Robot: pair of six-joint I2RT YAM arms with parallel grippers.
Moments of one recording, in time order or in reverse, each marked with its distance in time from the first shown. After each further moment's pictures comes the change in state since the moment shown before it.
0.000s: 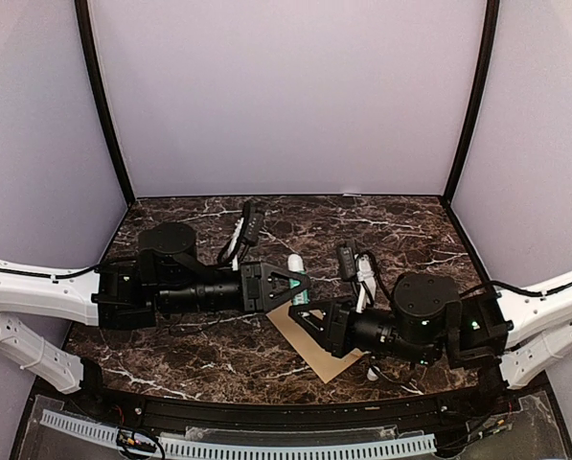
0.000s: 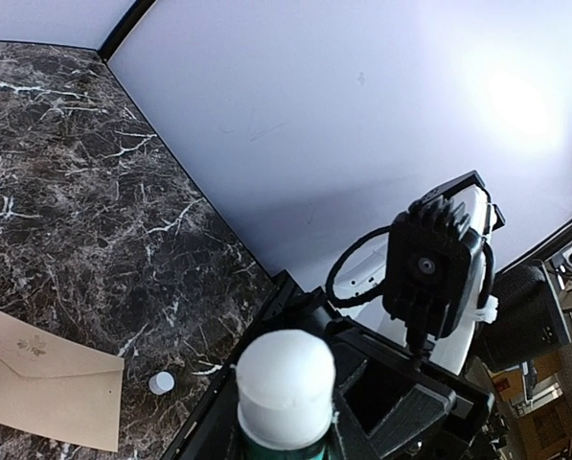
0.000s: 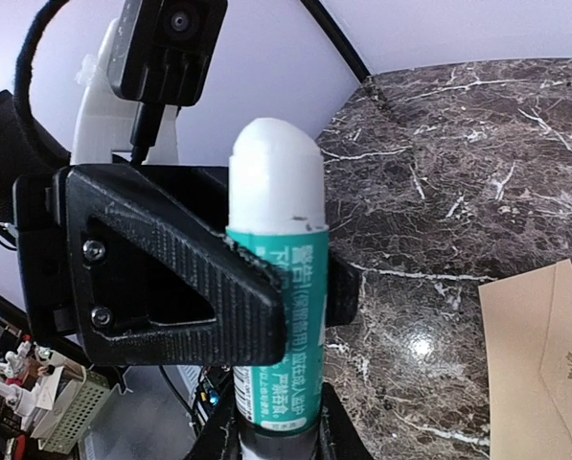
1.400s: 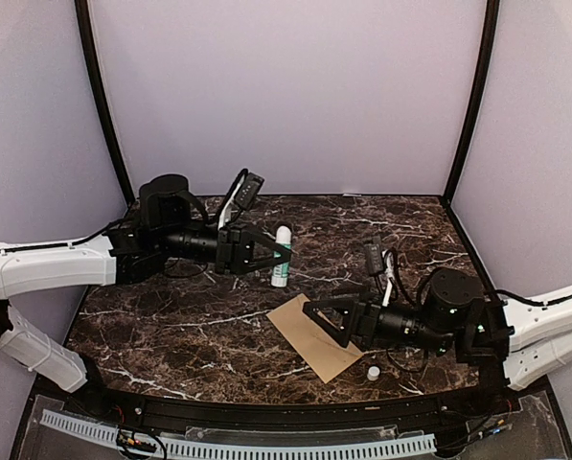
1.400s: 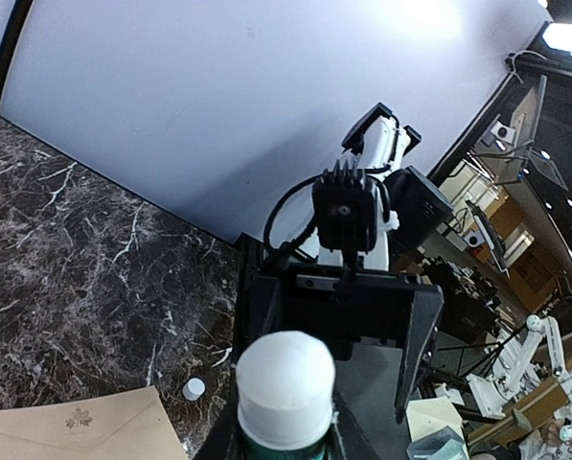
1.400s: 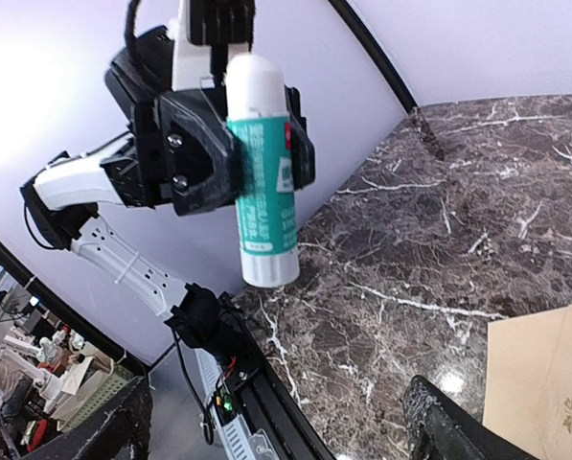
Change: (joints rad) left arm 0.372 0.096 0.096 0.006 0.686 0.331; right arm -0.135 -0.124 -0.214 0.235 -0.215 -0.091
